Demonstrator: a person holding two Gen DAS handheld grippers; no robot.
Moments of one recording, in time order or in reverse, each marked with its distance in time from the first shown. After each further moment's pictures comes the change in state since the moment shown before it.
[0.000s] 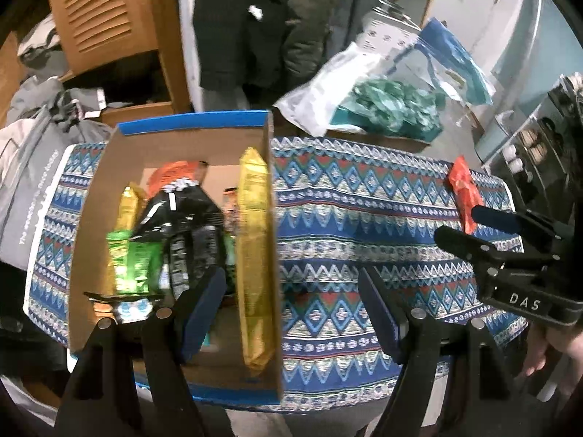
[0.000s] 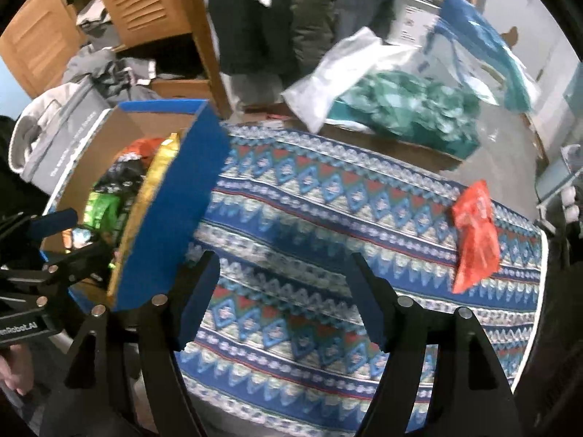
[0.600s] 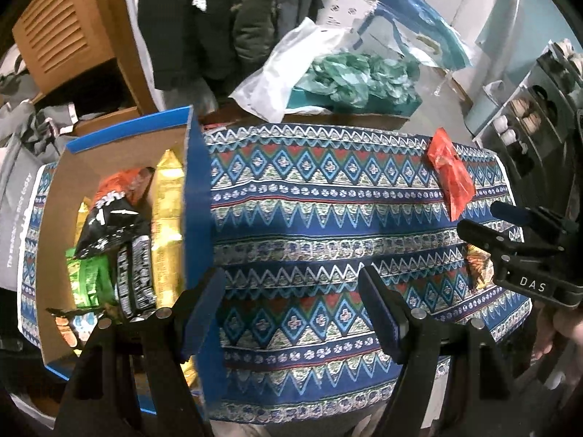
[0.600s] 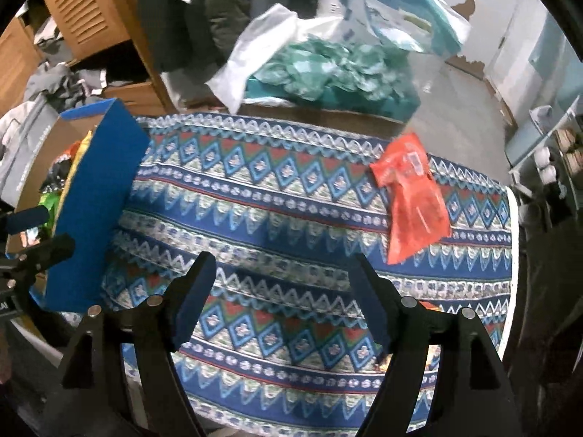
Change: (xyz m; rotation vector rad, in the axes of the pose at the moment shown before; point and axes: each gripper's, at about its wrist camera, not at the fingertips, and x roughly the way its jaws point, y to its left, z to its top) left arm 0.032 -0.069 0.008 0.090 0.051 -0.004; right arm 0.000 -0.096 -0.036 0.107 0.026 -0.091
